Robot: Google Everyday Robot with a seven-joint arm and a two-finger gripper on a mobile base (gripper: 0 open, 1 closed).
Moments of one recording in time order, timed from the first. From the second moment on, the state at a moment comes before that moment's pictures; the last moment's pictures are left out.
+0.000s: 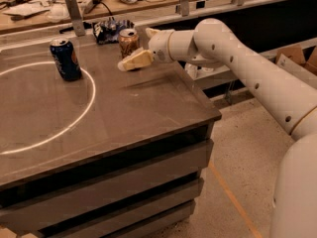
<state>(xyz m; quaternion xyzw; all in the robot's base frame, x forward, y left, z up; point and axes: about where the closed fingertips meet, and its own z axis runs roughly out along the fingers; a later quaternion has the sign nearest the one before) 0.757 0.070 0.900 -0.46 0.64 0.27 0.55</state>
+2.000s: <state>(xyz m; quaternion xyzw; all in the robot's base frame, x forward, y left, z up) 0.672 0.041 0.954 -0.68 0.44 0.13 0.58</state>
